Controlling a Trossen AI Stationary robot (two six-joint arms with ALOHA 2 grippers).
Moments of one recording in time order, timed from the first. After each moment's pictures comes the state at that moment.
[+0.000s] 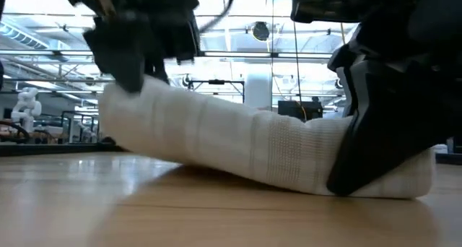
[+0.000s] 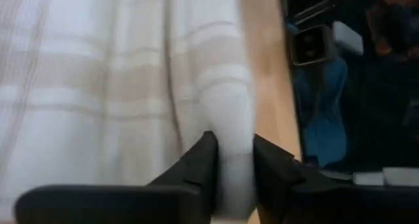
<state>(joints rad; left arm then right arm) -0.17 1.68 0.85 -0.06 0.62 -0.41 0.68 2.20 1.55 -0.76 0.48 0.82</state>
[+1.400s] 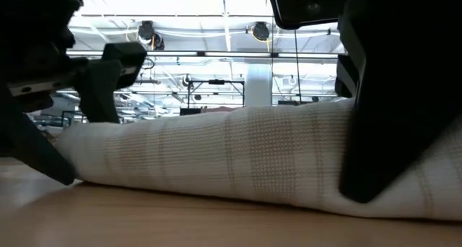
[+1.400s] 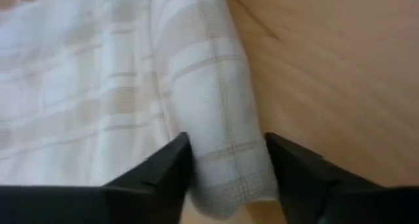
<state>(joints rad) -0.66 1.75 0.76 0.10 -0.35 0.23 0.64 2.16 1.55 -0.60 0.20 1.02</state>
